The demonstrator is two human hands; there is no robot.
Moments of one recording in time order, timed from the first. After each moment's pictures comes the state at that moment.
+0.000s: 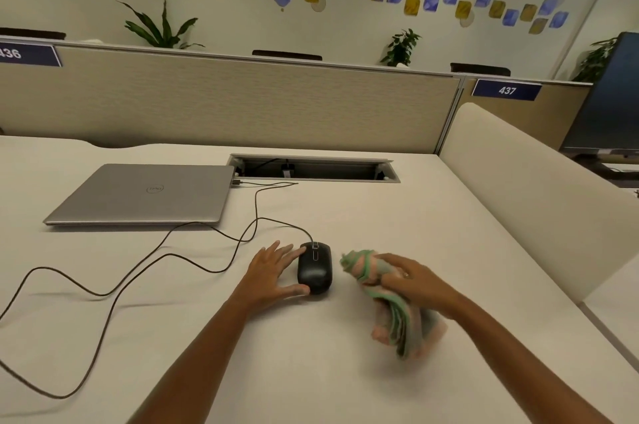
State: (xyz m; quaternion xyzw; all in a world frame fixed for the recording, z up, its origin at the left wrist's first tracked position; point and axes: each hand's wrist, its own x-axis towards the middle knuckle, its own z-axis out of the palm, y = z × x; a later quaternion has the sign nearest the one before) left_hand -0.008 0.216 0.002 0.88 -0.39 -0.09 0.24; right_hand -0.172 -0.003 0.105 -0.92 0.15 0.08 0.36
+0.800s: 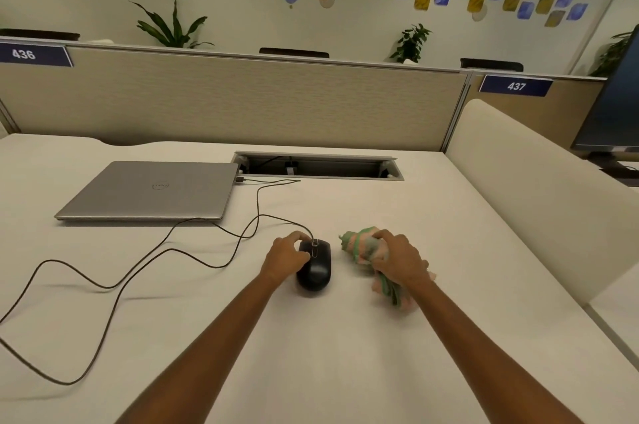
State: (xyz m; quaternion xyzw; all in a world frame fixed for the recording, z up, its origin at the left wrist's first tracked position) left_hand -0.022 0.168 0.053 0.89 -0.14 -0.18 0.40; right_hand -0.115 -0.018 0.064 -0.94 0.26 0.00 0.23
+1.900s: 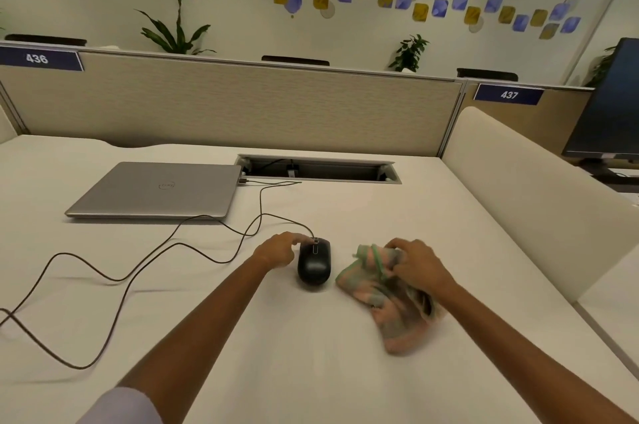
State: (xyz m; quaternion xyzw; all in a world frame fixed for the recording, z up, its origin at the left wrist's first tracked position) left_hand -0.010 0.189 0.063 0.90 -0.30 -0.18 0.25; right_hand -0.159 -0.020 0.096 -0.96 0.20 -0.01 0.21
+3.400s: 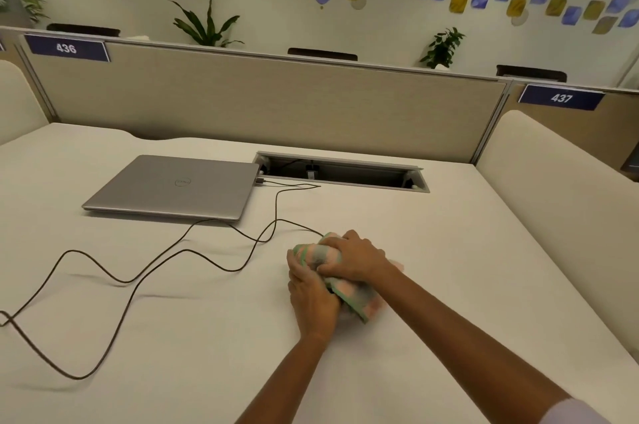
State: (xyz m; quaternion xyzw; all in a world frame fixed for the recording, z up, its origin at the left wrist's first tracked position) left_hand -0.088 0.138 0.032 0.85 0.02 0.03 0.52; right_hand -0.050 0.045 0.078 -0.98 0.07 0.12 0.16
